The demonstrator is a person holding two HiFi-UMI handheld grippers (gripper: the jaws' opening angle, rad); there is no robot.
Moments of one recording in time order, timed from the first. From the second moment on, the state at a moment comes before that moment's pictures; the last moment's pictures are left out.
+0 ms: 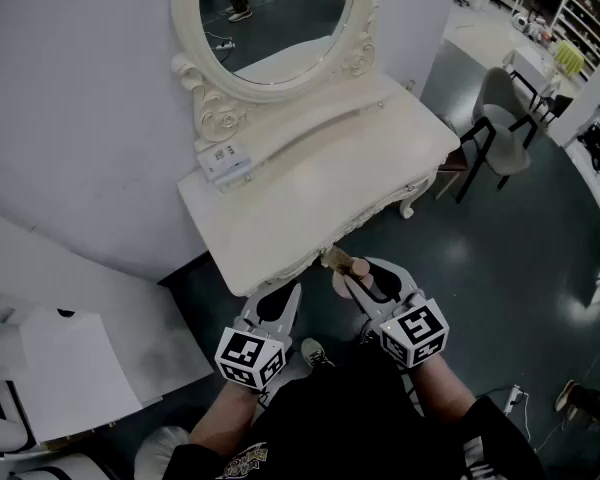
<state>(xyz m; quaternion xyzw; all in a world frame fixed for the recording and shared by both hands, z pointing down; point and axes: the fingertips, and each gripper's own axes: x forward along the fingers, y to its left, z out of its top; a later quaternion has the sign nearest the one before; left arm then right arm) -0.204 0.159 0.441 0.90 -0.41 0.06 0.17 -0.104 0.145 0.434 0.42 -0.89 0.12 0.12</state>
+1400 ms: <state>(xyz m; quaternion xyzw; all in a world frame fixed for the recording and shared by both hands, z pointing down) -0.148 0.139 0.439 0.90 -0.40 0.06 0.17 -0.048 0.117 0.428 0.42 -0.89 0.12 0.11</state>
